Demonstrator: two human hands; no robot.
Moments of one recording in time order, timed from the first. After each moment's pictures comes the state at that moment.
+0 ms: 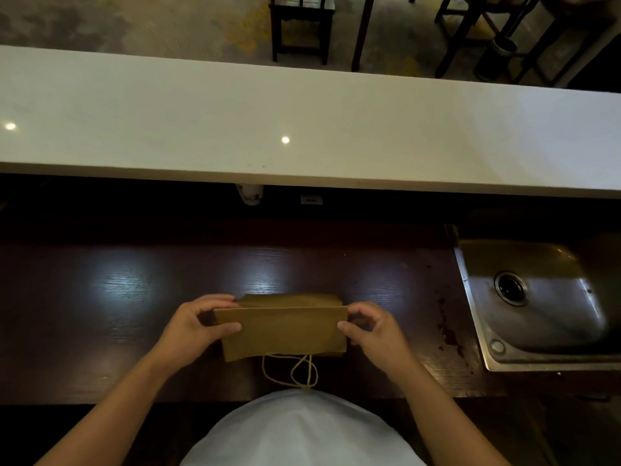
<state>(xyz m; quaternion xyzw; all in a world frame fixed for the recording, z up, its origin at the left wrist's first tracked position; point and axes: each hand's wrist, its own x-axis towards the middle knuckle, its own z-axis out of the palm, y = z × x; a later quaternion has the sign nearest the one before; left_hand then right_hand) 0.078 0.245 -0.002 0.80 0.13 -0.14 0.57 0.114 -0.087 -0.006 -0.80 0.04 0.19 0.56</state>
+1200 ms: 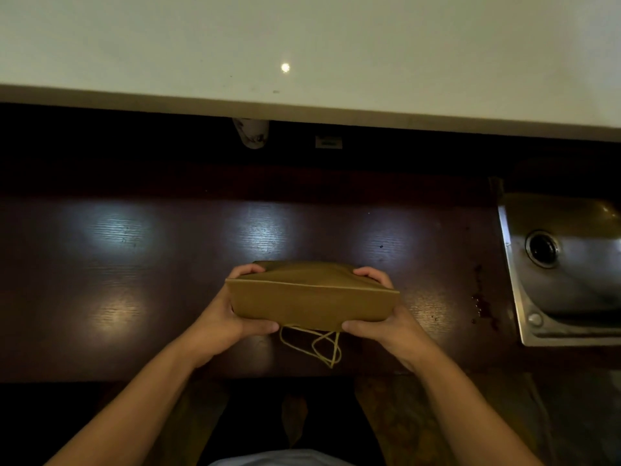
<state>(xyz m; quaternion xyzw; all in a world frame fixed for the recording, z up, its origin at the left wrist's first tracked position) 0.080 0.215 -0.046 0.68 0.15 -0.23 0.68 0.111 -0.073 -0.040 -0.71 0.05 0.31 0.63</state>
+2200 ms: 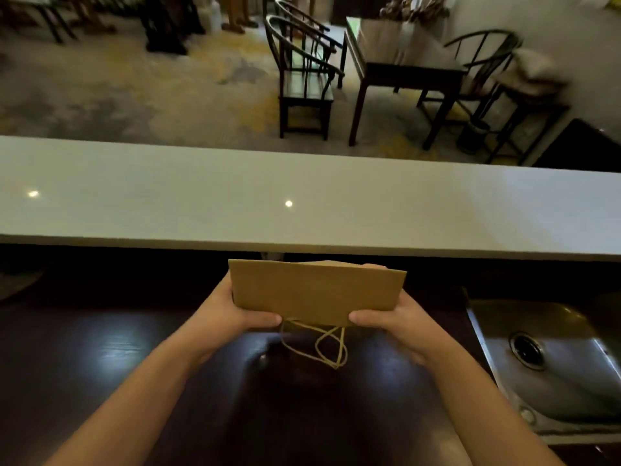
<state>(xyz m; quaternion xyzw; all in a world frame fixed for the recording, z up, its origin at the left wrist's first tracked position) 0.156 0.251 0.124 0.73 0.07 -0.09 0.68 0.193 -0.037 0.126 -0.66 -0.02 0.24 0.71</state>
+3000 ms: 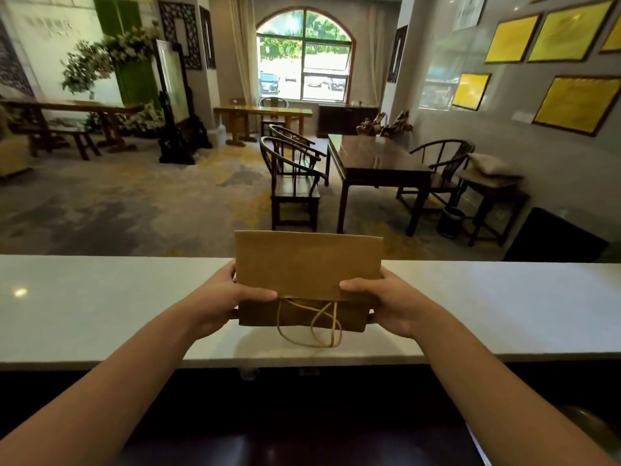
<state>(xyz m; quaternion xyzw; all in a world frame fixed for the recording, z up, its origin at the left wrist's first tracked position) 0.313 0.232 0.246 0.71 0.06 -0.12 0.69 0.346 -0.048 0.254 -0.65 0.00 0.25 0.71</state>
